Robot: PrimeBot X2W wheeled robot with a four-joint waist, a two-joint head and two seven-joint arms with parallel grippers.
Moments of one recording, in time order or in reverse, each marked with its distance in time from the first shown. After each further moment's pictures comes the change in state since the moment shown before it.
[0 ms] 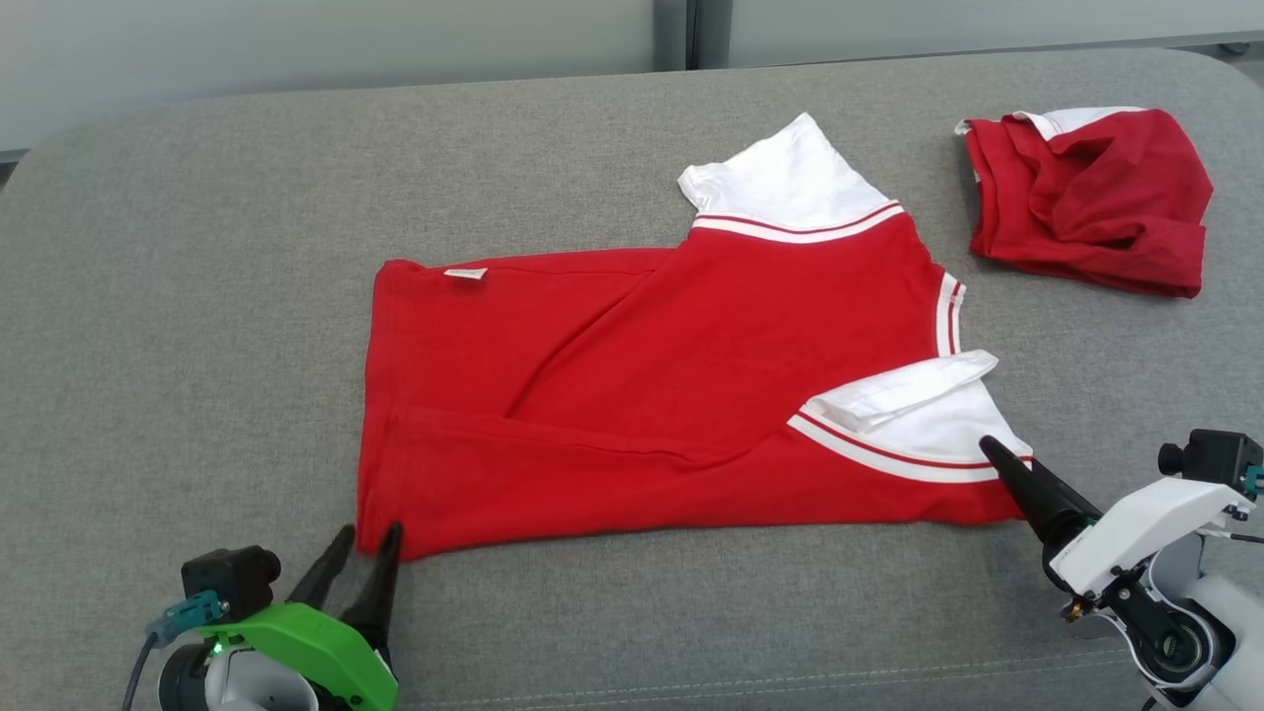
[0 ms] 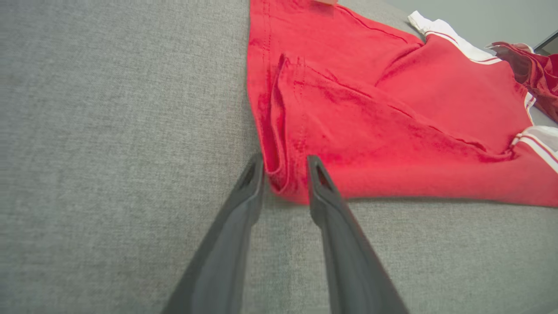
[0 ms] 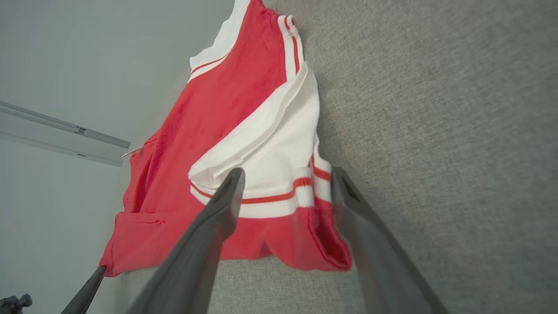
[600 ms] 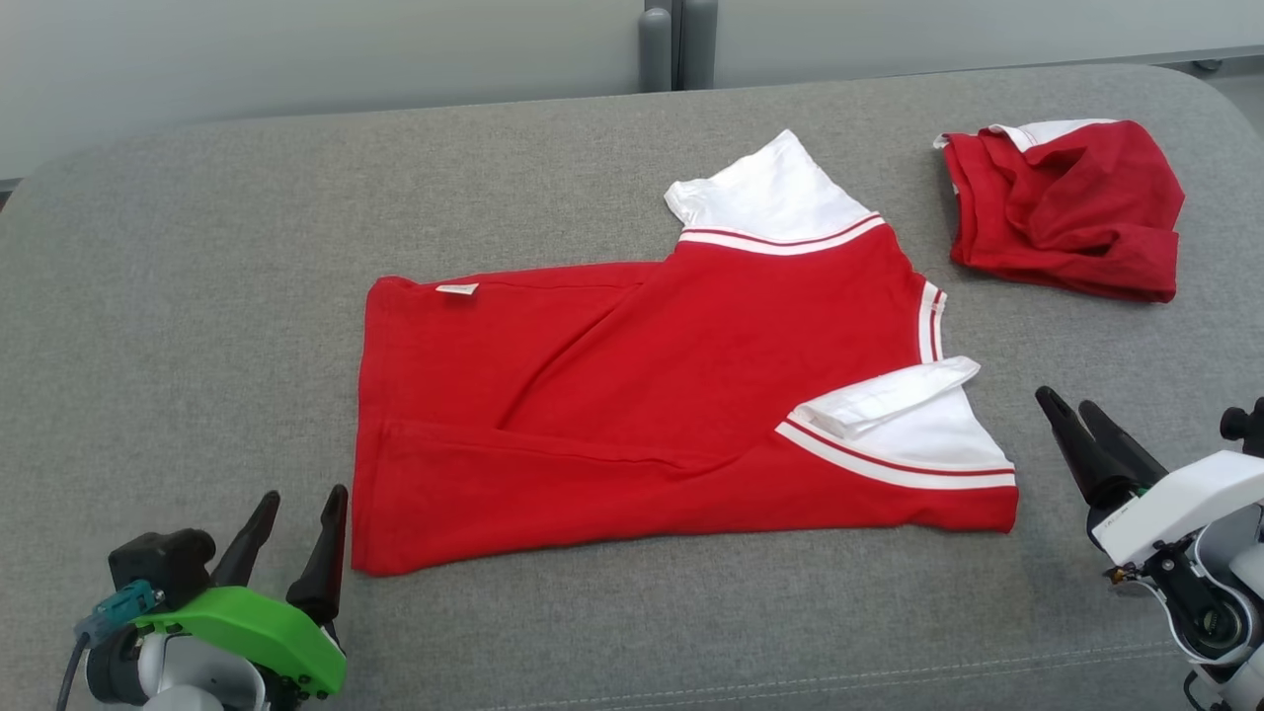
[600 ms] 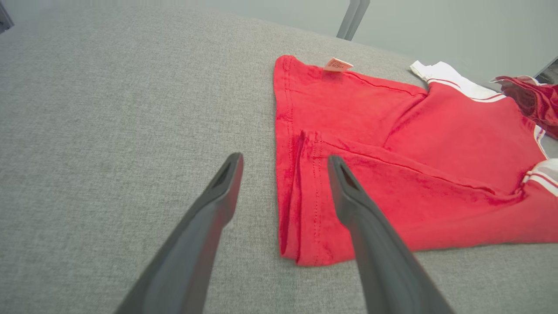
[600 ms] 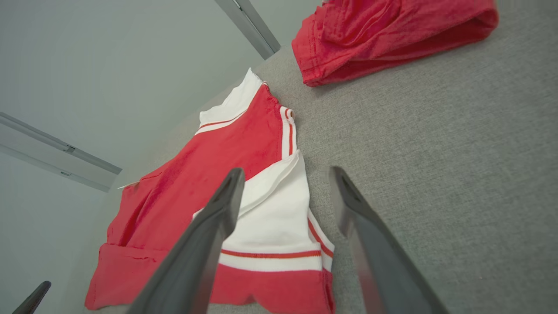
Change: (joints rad) left arm 0.016 0.069 0.054 -0.089 0.023 0.053 -0.026; right arm -0.010 -0.048 -0.052 -0.007 -0.100 0.000 -0.097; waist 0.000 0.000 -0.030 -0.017
